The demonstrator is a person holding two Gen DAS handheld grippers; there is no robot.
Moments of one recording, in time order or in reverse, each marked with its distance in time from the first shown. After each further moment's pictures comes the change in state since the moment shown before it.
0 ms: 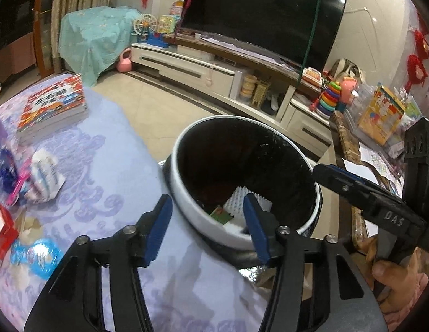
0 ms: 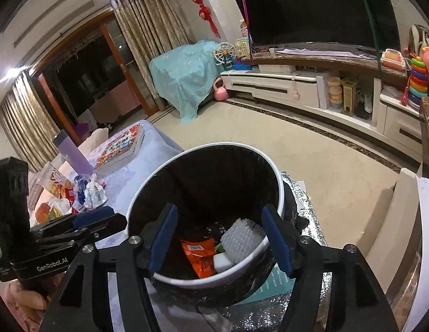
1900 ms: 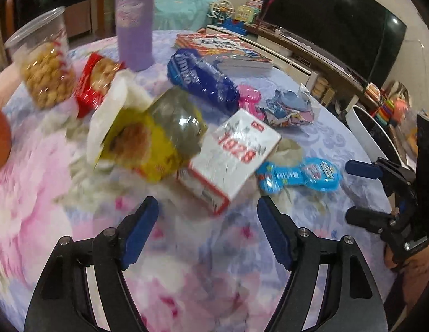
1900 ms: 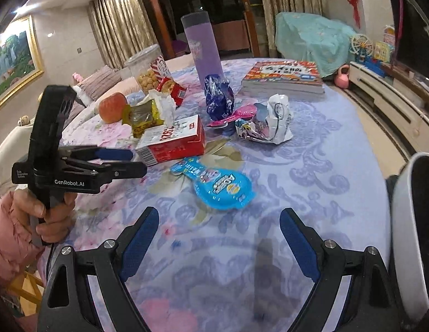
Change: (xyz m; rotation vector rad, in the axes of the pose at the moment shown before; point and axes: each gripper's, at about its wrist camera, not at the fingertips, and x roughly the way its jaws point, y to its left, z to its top) left arm -0.082 0.257 -0.084 -0.153 0.064 0.191; right arm 0.104 0.236 -0.080 -0.514 0.255 0.349
